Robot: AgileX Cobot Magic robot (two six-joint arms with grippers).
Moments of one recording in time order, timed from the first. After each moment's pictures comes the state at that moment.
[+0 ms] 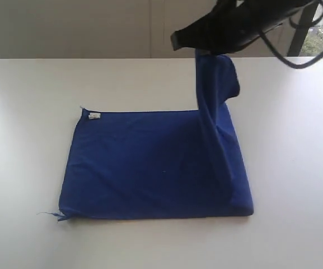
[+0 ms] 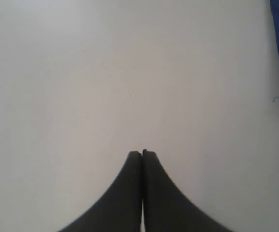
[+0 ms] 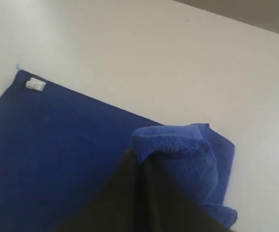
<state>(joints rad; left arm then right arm) -0.13 0.57 -0.52 0.13 1.02 -0.19 0.36 1.62 -1.40 -0.07 0.63 0.12</state>
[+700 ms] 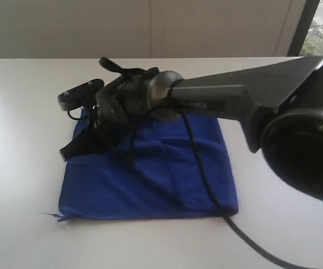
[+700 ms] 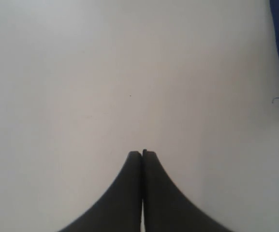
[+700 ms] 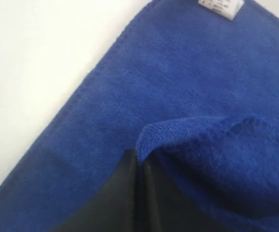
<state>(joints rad) -0.13 0.57 -0.52 0.13 1.02 -0.19 0.70 2.25 -1.69 -0.08 0.51 0.19</state>
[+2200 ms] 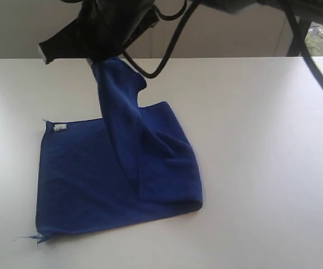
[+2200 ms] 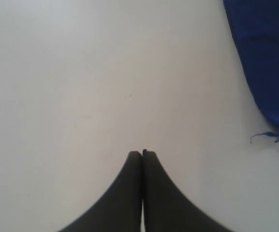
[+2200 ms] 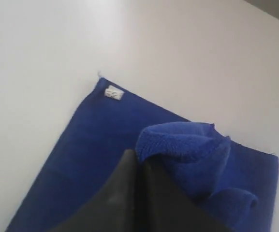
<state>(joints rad) -0.13 0.57 -0.52 0.13 1.02 -0.19 0.71 1.92 -1.87 -0.12 0.85 0.19</state>
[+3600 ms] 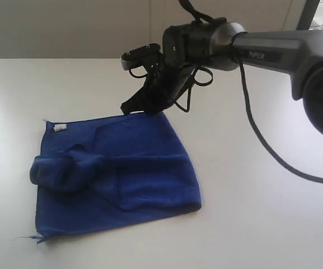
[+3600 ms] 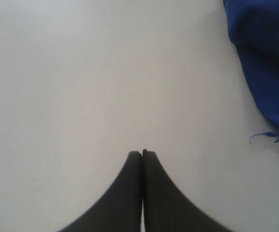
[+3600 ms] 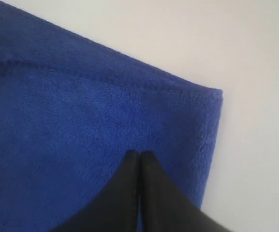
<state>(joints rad) -0.13 0.57 -0.52 0.13 1.02 -0.19 0.42 2.23 -1.79 0.12 0.72 -0.16</state>
